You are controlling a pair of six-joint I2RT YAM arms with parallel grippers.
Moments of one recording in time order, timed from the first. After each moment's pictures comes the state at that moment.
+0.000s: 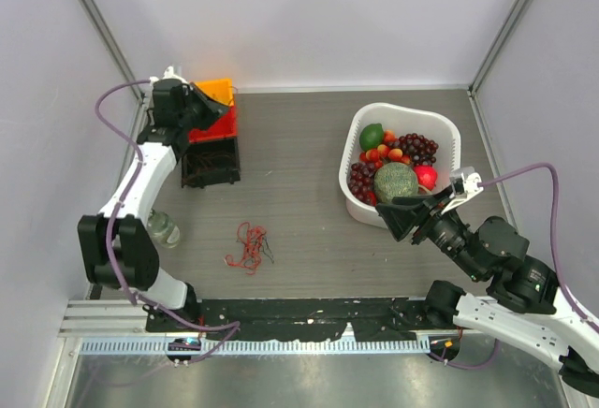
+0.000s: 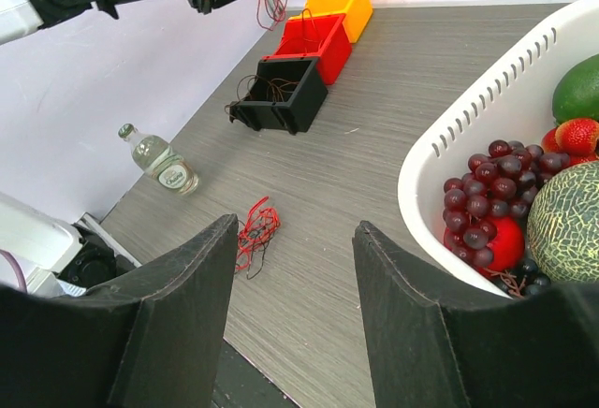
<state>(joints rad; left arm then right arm) -0.09 1.49 1.28 -0.16 0.23 -0.76 1.00 0.38 0.82 -0.47 0.34 0.44</state>
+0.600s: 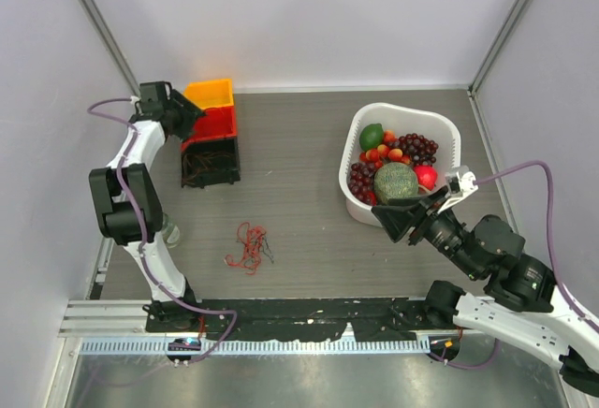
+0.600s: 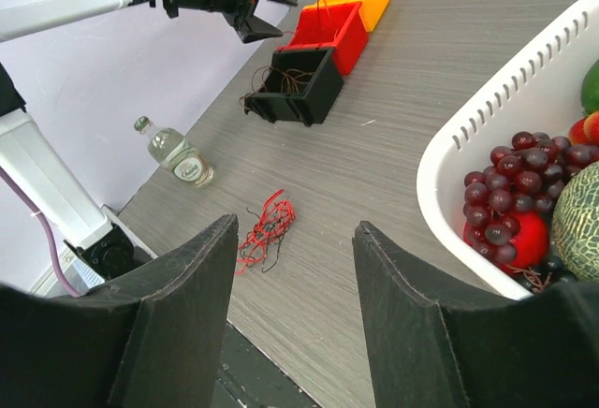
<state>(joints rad) 0.12 1.89 1.51 -0.33 0.17 -0.83 1.00 0.39 0.82 -0.47 0.31 0.47</state>
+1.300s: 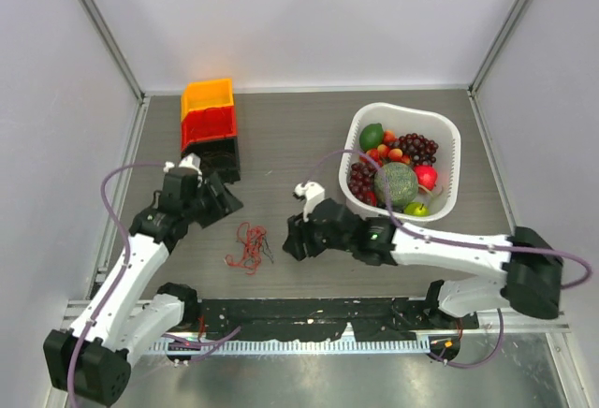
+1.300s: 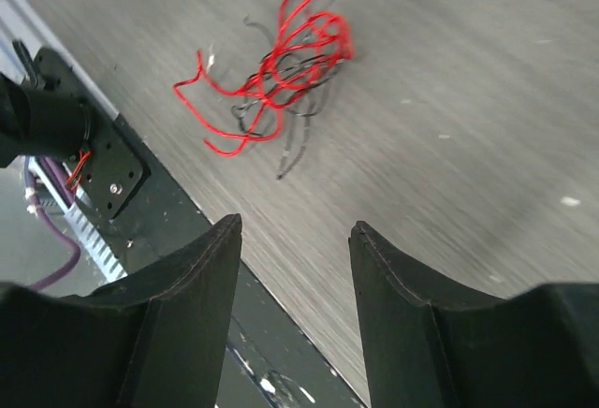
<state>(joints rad) -0.27 0.91 0.79 -0.57 0.14 -0.72 1.11 1.20 0.80 -0.18 0.08 0.52</state>
